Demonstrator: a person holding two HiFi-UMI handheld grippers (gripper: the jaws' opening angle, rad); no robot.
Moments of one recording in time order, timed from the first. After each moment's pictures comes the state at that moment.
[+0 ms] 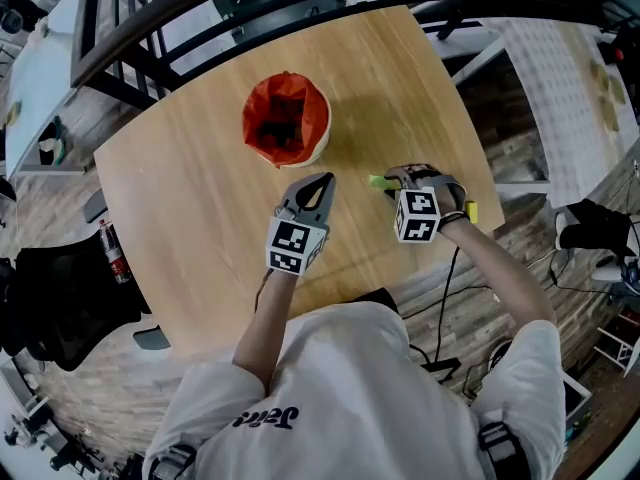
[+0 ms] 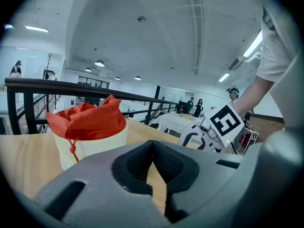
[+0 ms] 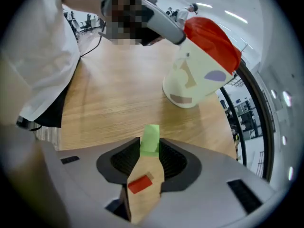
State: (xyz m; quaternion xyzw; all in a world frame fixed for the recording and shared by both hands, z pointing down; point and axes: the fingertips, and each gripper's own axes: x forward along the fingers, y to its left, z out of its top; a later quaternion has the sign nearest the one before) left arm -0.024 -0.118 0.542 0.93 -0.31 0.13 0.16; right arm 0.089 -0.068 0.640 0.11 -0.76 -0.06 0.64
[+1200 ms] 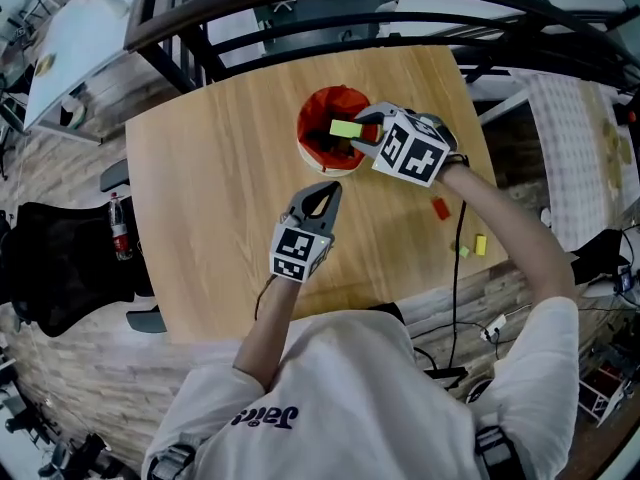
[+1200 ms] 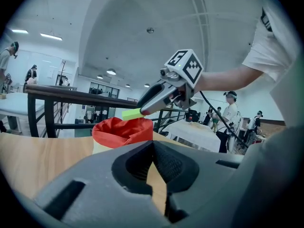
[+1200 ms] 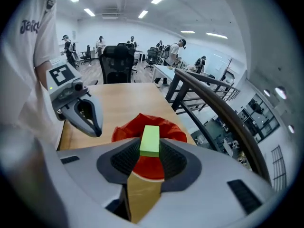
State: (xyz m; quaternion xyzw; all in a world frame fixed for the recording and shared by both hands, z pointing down) left arm -0.101 -0.122 0.503 0.91 -0.38 0.08 0.16; right arm -0.084 -0.211 0.466 0.13 -0.86 -0.05 0.49
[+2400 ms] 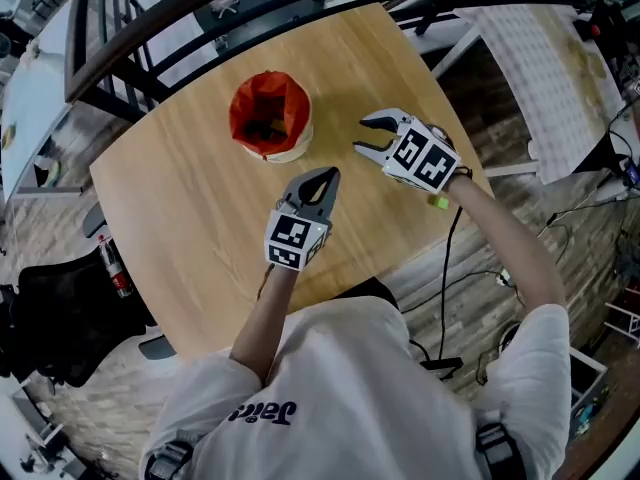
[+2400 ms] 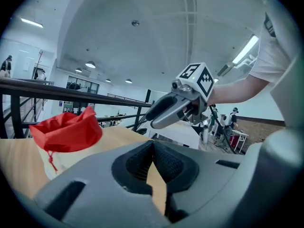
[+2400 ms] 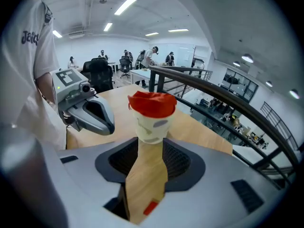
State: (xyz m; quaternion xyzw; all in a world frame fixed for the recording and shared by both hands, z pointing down) left arm 0.002 -0.088 0.506 0.95 -0.26 0.10 0.15; right arm 0.046 -0.138 0.491 0.27 -0.86 0.08 0.42
